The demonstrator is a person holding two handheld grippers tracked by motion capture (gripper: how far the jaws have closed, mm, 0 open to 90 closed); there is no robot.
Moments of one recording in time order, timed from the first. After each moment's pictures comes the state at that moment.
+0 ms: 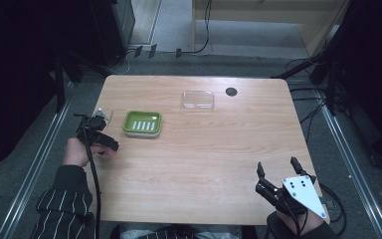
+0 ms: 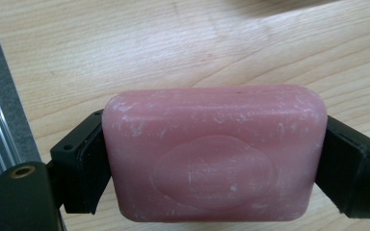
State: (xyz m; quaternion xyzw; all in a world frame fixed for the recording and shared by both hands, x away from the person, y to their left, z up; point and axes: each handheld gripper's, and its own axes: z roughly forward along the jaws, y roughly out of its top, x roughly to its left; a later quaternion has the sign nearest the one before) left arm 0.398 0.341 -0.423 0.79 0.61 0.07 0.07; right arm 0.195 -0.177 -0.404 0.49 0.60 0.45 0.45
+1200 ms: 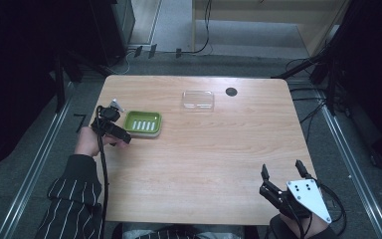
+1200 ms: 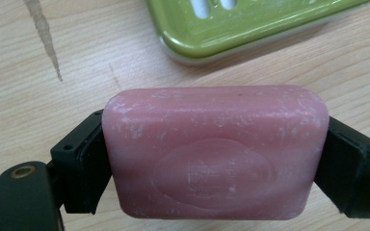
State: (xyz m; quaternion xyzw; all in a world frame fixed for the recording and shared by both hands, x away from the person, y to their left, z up) left arm 0.424 0.304 -0.409 0.82 0.56 0.06 0.08; right arm 0.189 -0.183 -0.404 0.50 0.59 0.44 0.46
